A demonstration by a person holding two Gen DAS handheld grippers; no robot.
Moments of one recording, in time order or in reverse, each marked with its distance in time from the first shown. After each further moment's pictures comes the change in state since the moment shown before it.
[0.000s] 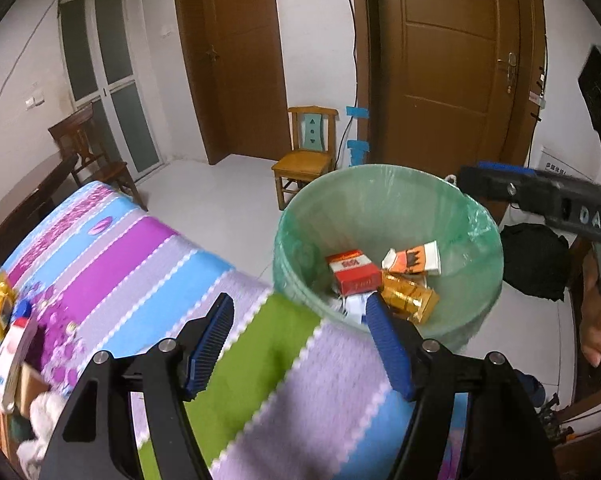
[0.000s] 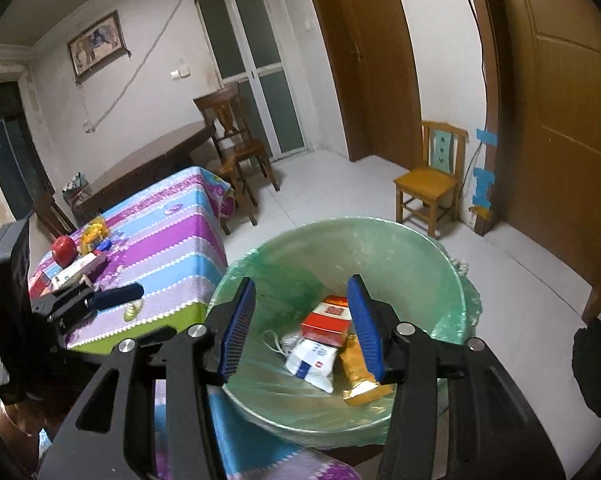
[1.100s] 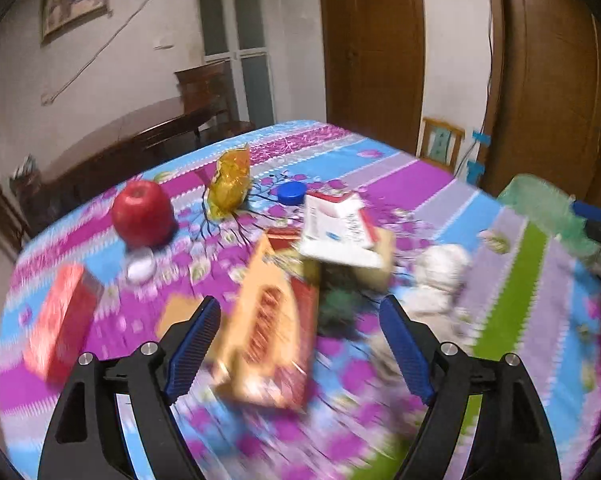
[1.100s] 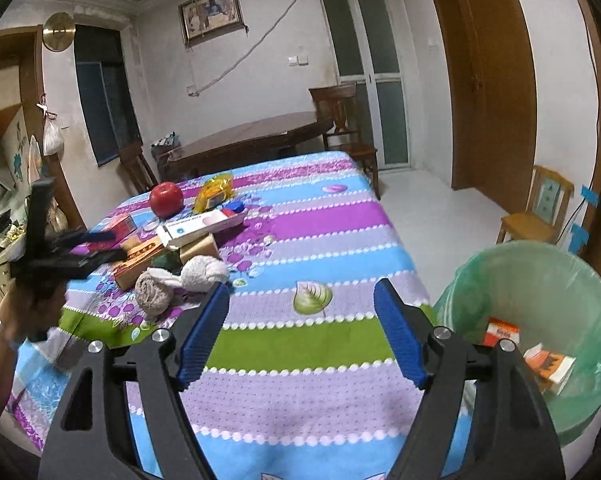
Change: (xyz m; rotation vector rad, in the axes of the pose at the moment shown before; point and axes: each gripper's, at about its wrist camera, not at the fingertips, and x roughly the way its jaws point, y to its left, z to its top) left arm -0.157 0.292 -0.145 -0.230 0.035 0.253; right arm 0.025 0.167 -0.037 -0.220 0.022 0.291
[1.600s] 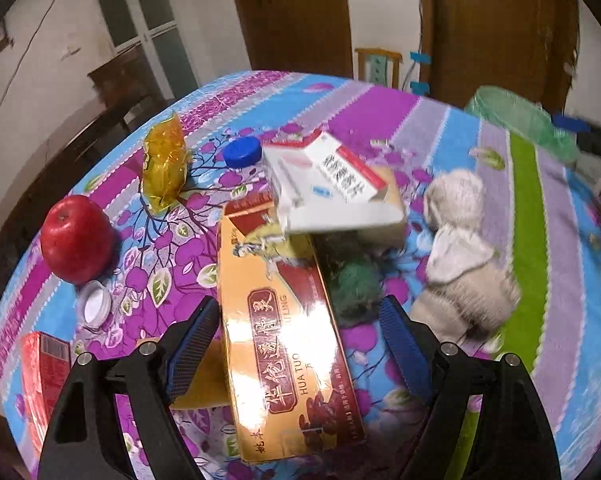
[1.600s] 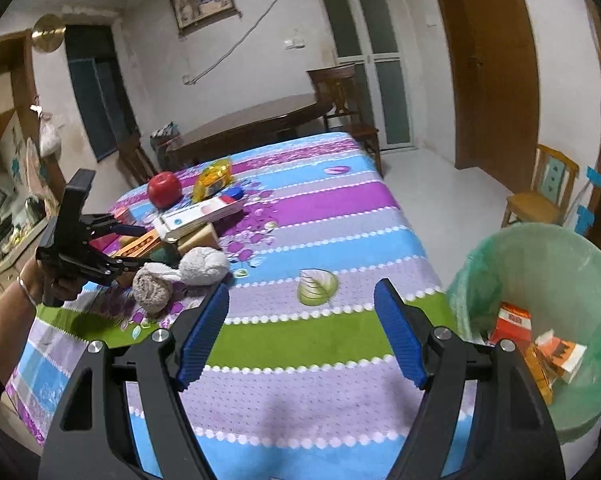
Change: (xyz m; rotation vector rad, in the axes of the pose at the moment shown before) left arm 0.057 0.004 0.003 0.263 0.174 -0.151; right arm 0.020 0.007 0.007 0.003 0.065 0.029
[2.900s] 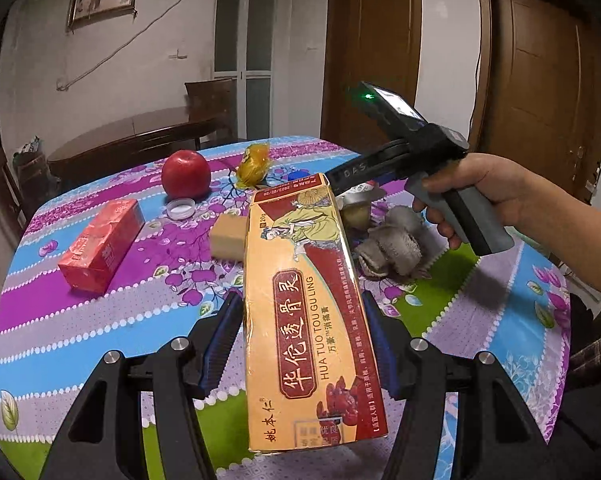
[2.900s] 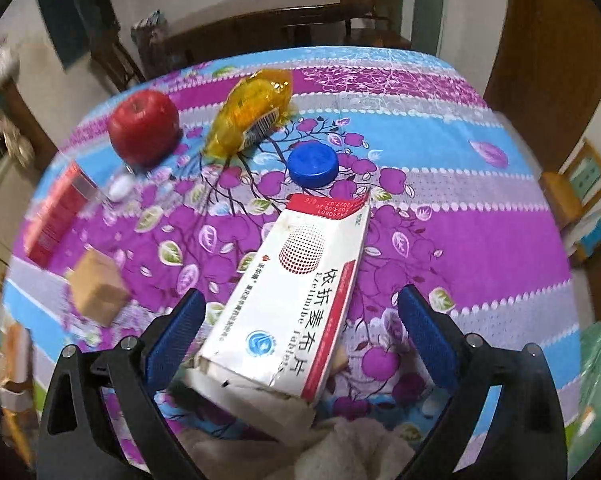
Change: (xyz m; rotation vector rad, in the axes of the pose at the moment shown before) left arm -0.138 -0.039 -0.127 -0.365 -0.322 0.098; right arm 0.213 0.128 0.084 -0.111 0.428 -0.102
